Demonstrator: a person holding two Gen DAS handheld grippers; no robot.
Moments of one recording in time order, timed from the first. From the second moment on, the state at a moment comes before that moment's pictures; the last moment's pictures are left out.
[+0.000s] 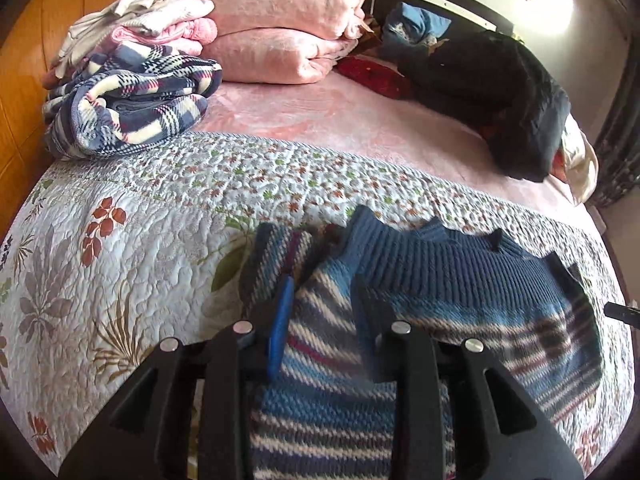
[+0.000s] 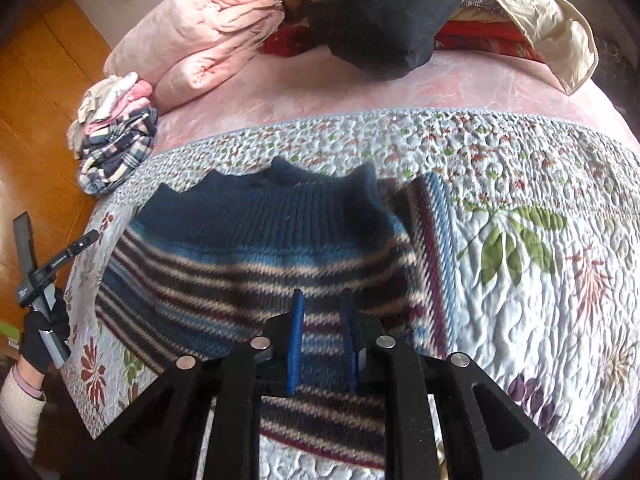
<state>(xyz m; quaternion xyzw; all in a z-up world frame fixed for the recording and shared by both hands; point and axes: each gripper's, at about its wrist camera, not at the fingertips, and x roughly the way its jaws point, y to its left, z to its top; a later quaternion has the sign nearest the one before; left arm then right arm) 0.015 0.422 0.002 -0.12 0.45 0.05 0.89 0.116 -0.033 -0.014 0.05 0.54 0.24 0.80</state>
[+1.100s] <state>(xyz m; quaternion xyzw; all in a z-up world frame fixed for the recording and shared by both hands) 0.020 0.360 -0.041 -0.10 0.53 0.01 0.84 0.122 -0.098 -0.069 0.11 0.60 0.18 0.77</state>
